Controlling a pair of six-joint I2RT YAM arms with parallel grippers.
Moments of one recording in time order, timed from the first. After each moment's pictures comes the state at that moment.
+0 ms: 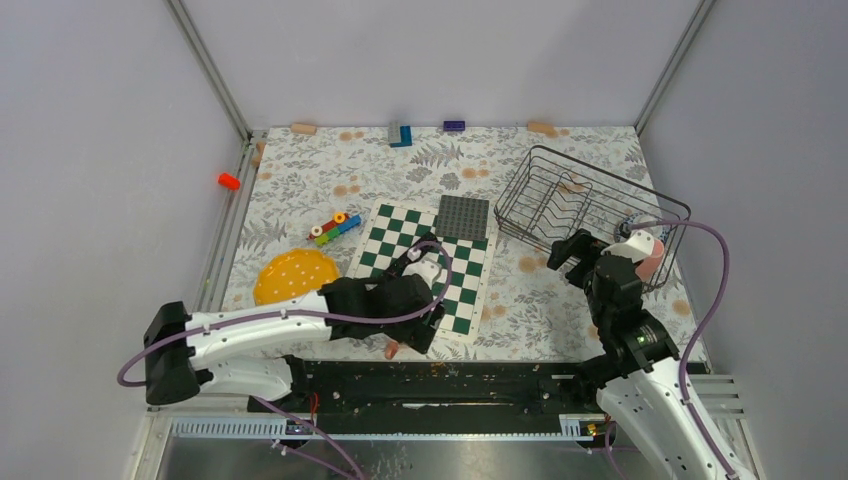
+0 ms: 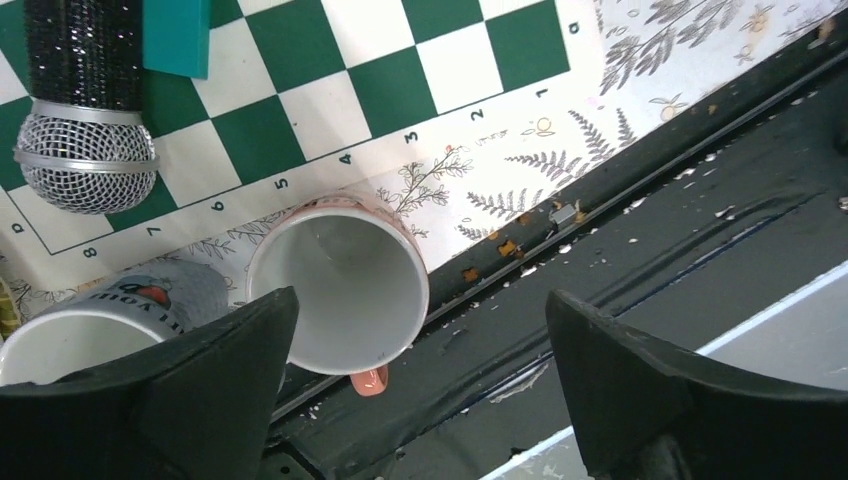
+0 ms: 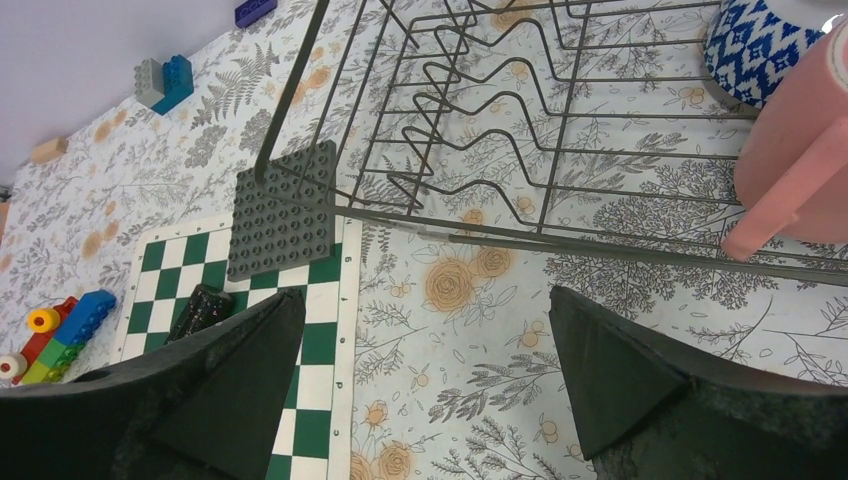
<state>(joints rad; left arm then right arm) -1.22 1.22 0.92 -0.77 -0.23 -0.62 0.37 0.48 0.54 -0.44 0.42 0.60</state>
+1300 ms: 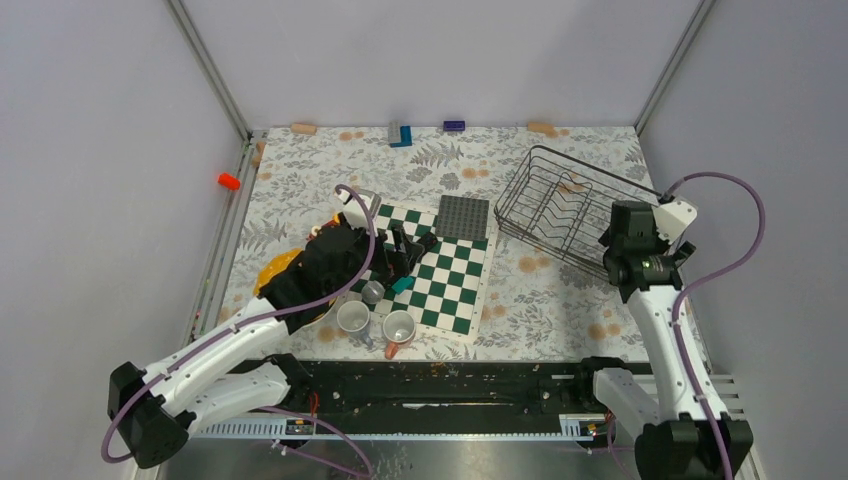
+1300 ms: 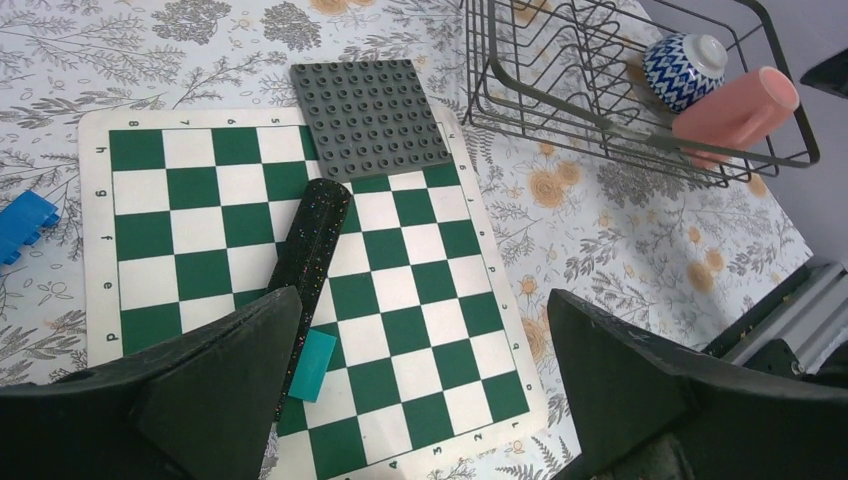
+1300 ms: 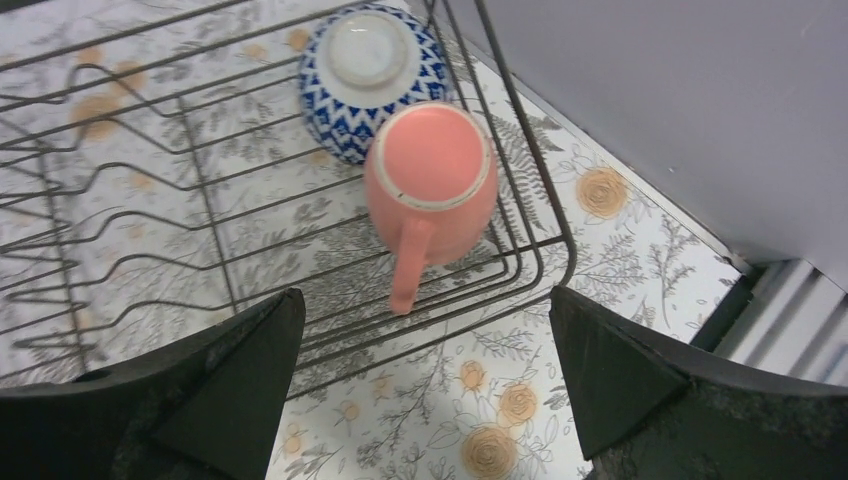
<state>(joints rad) -0.78 0.93 0.76 -0.13 -0.13 -0.41 0.04 0.89 0.83 -0.67 0.73 0.53</state>
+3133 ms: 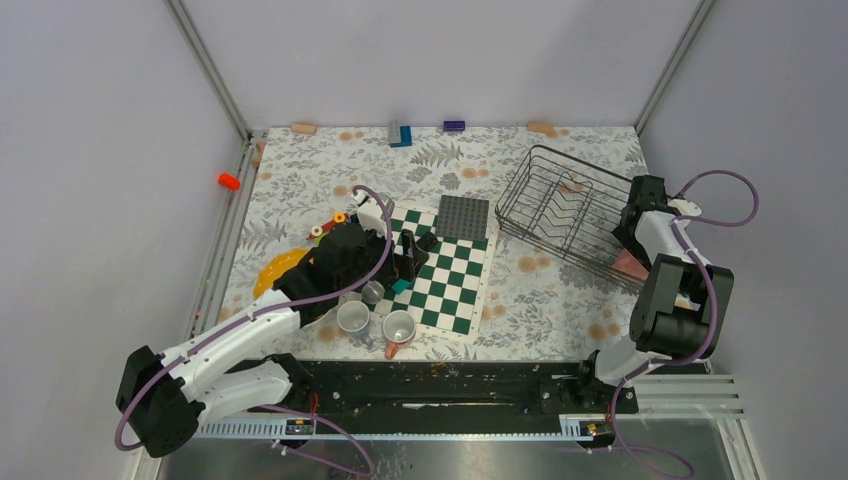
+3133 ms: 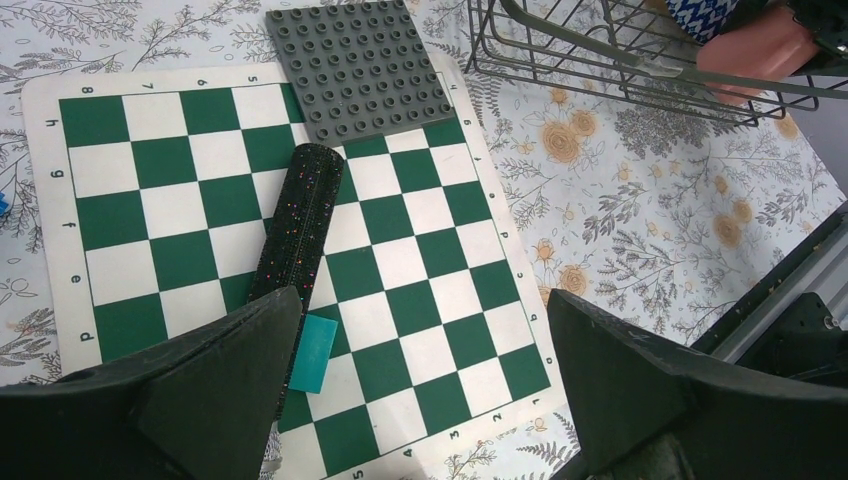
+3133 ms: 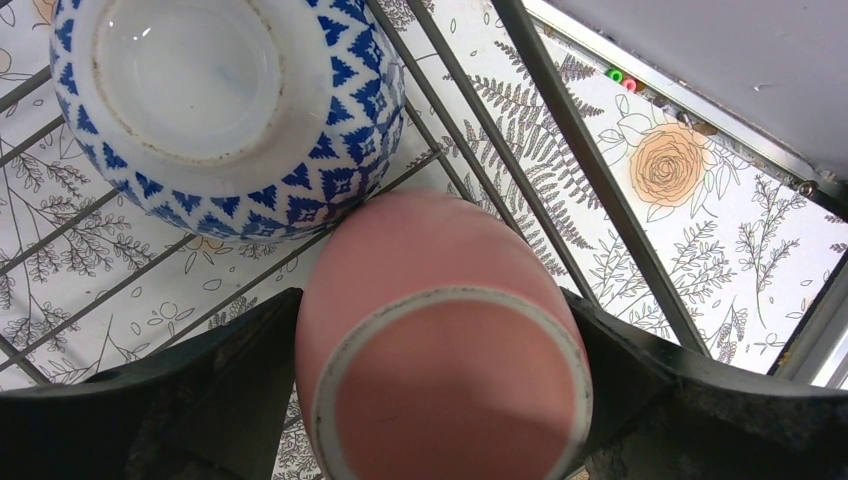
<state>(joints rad) -0.74 1.01 0.71 -0.08 -0.03 -0.37 -0.29 1.57 1.02 -0.59 0.56 0.66</state>
